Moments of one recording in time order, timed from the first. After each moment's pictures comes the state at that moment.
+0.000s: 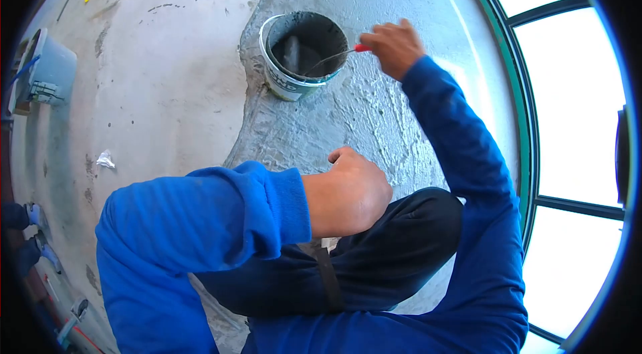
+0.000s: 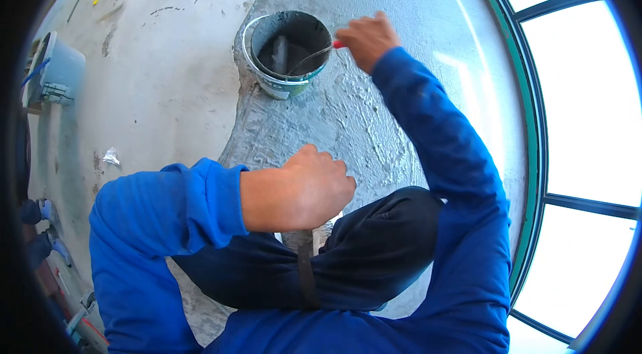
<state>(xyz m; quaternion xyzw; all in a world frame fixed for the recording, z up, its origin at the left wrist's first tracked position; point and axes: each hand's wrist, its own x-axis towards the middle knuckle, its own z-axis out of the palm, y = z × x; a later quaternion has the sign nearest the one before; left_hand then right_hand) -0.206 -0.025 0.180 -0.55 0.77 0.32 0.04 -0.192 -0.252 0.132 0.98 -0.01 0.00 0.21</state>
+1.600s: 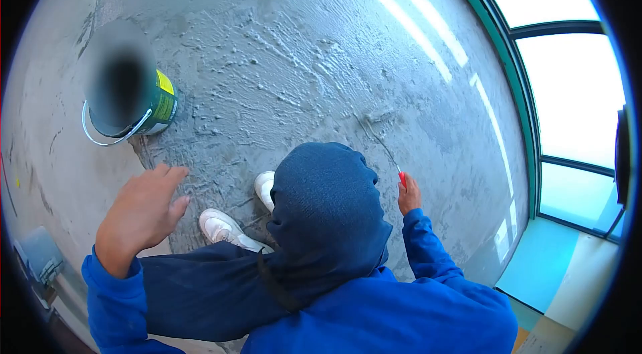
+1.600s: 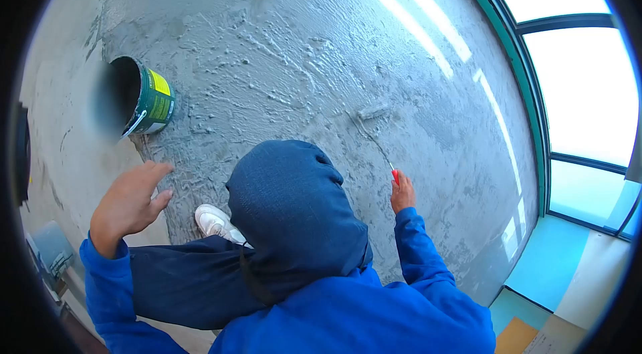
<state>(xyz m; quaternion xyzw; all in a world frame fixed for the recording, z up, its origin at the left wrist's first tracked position) -0.185 -0.052 0.166 -0.62 0.69 0.36 0.07 -0.782 -0.039 -0.069 0.67 -0.73 0.04 -0.16</state>
